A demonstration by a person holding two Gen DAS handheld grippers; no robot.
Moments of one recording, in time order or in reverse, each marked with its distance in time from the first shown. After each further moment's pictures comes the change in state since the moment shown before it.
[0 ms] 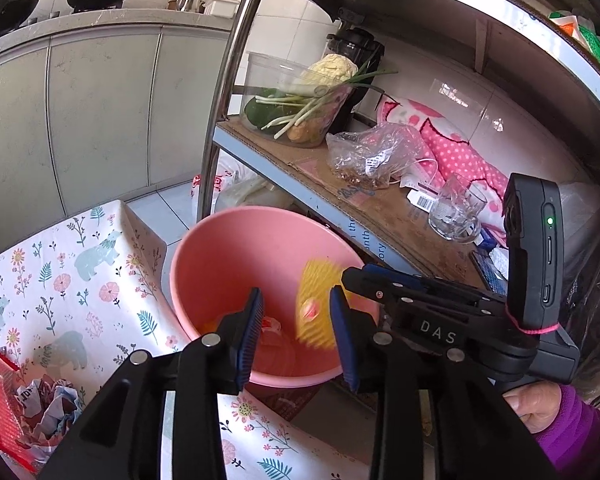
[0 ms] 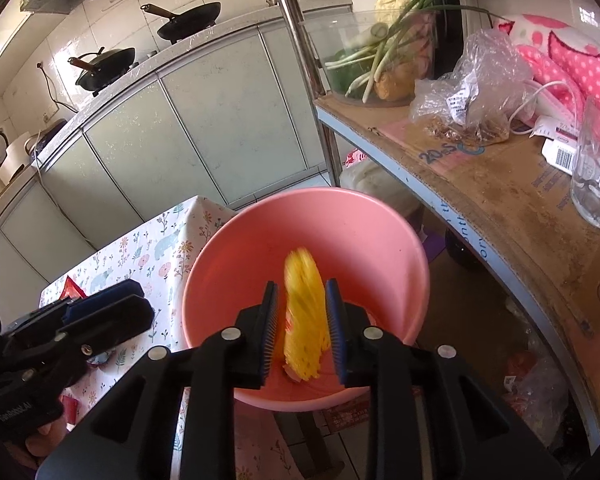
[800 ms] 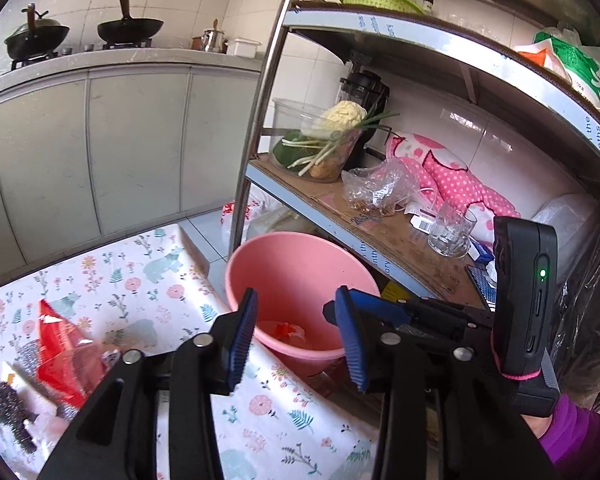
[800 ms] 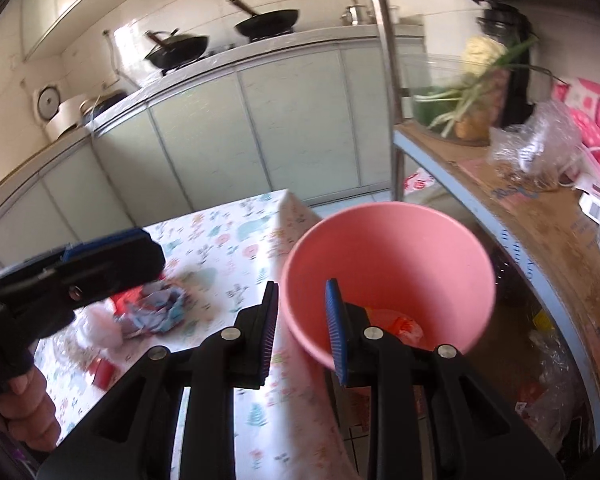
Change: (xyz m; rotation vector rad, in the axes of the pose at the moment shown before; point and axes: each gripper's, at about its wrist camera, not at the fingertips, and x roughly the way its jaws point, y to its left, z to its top) left arm -0.097 0.001 -0.015 0.002 -0.118 0.095; right arm -0.036 0.084 -0.025 -0.192 -0.046 0.130
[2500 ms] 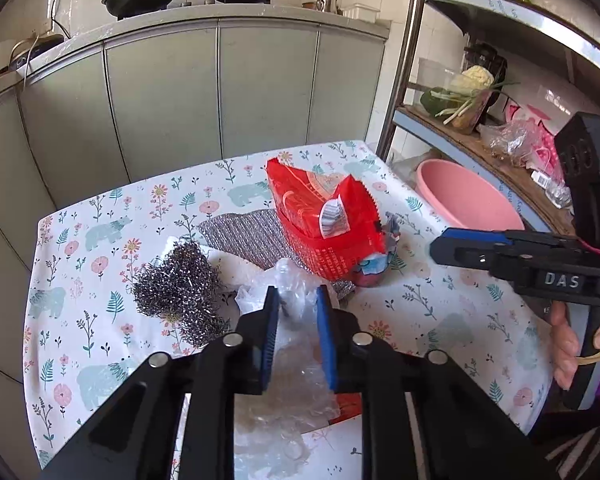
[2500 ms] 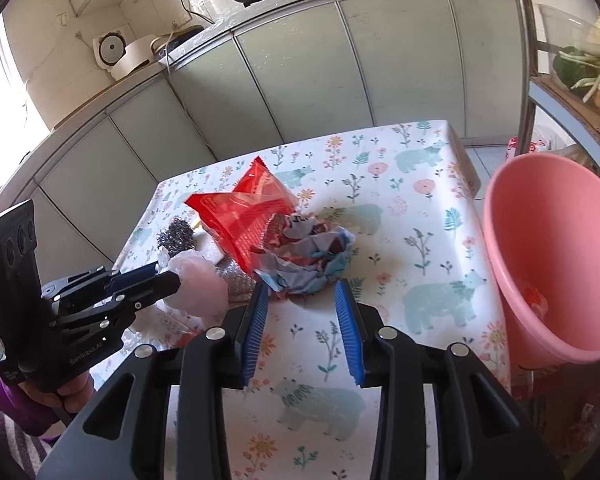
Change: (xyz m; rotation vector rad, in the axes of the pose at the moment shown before) left arm -0.074 0.139 -0.099 -0.091 0.120 0.342; right arm 0.068 0.111 -0.023 -0.061 0.228 0.300
